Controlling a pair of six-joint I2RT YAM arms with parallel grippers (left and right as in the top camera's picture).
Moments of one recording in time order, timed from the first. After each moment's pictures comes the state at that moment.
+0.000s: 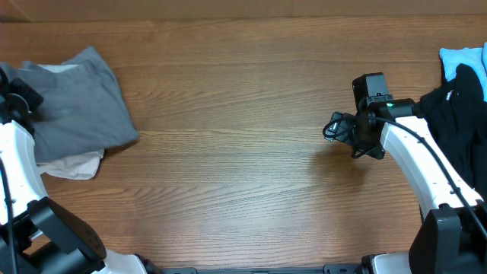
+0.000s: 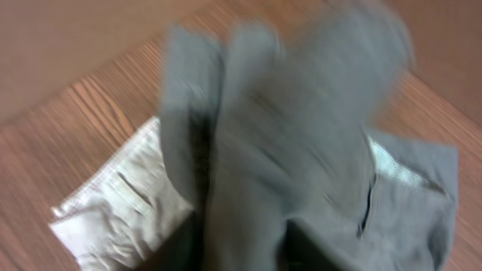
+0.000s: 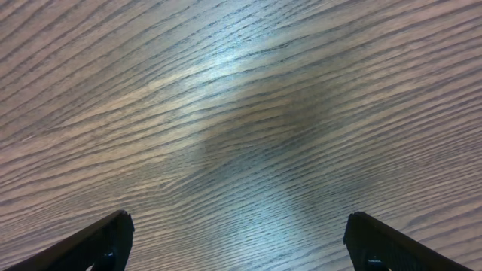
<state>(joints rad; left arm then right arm) 0.60 1.70 1.41 -0.47 -0.08 -0.26 0.10 1.60 1.15 -0.93 0.03 0.49</state>
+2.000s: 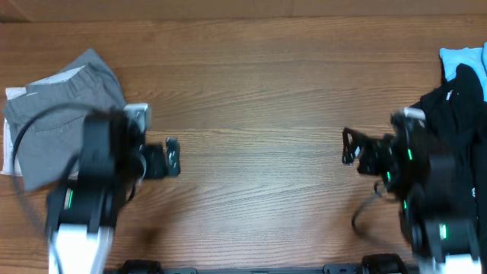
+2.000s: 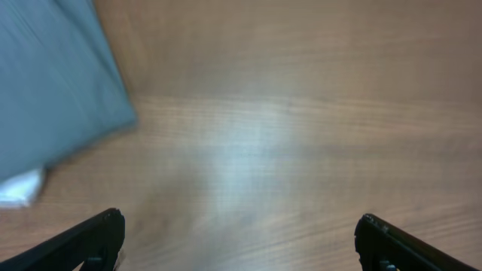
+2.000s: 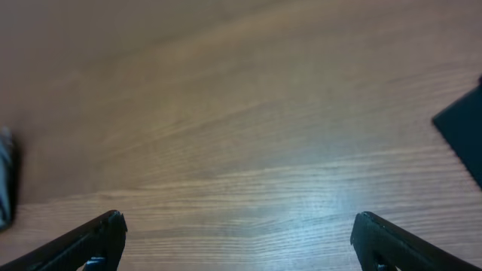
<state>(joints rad) -0.08 0.94 1.09 -1.02 0.08 -0.16 0.07 0.70 0.78 -0.64 -0.10 0.30</state>
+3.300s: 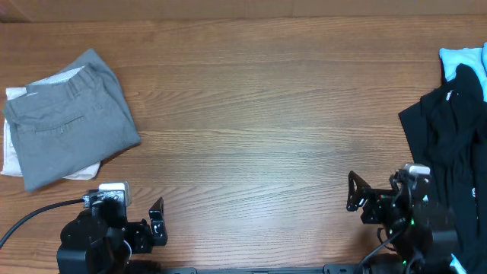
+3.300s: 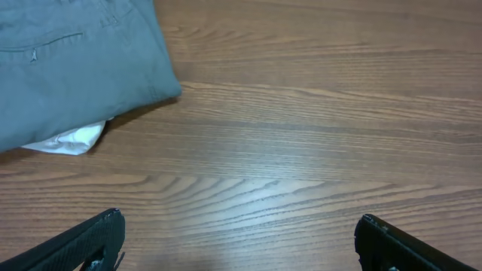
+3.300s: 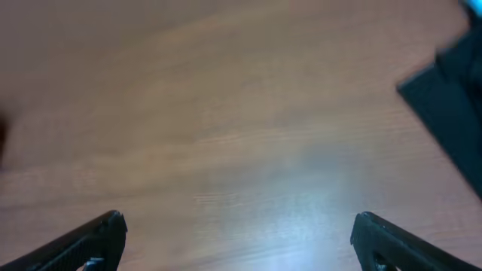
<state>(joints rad) -0.08 0.41 0.93 -1.22 -0.01 -0.16 0.07 0.29 0.59 -0.83 -0.06 0.26</state>
